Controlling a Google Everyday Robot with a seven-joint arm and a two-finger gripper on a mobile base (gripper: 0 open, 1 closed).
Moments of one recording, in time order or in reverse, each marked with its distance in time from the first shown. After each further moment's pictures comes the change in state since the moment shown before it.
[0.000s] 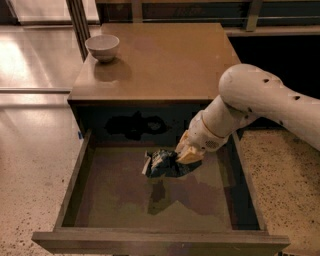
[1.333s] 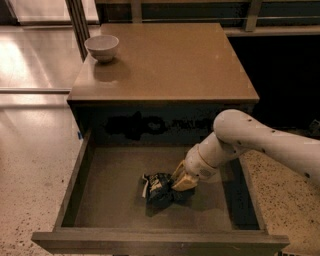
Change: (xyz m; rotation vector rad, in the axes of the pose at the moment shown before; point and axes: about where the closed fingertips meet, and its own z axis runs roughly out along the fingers) arm 0.047 0.025 0.103 -0.136 -0.103 0.117
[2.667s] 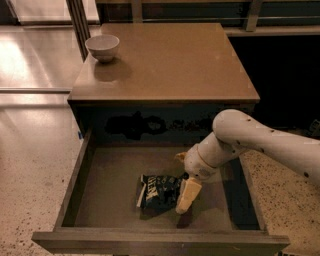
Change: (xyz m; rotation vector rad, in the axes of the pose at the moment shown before) arm 0.000 0.000 0.000 0.000 0.000 0.000
